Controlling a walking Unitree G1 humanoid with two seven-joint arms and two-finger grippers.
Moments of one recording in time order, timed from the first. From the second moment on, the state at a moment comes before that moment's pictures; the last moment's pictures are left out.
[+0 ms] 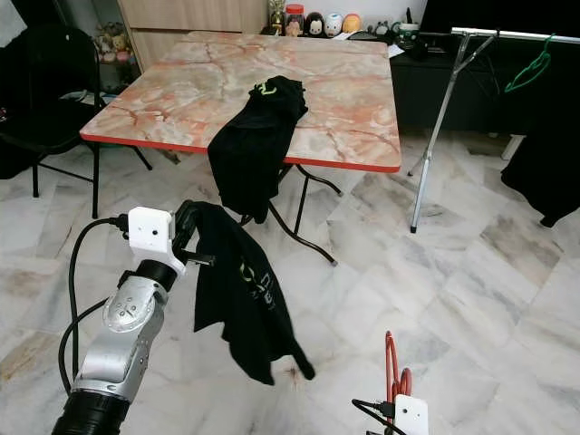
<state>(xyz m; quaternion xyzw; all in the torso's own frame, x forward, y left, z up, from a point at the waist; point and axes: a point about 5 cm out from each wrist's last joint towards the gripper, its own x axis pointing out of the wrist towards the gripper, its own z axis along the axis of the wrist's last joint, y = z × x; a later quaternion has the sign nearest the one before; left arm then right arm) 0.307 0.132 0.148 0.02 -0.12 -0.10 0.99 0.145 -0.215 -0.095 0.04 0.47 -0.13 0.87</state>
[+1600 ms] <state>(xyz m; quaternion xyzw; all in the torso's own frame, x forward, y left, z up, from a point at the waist) 0.373 0.115 0.348 0.05 -0.34 -0.12 0.93 0.154 -0.192 -0.095 0.05 0.47 -0.12 0.87</state>
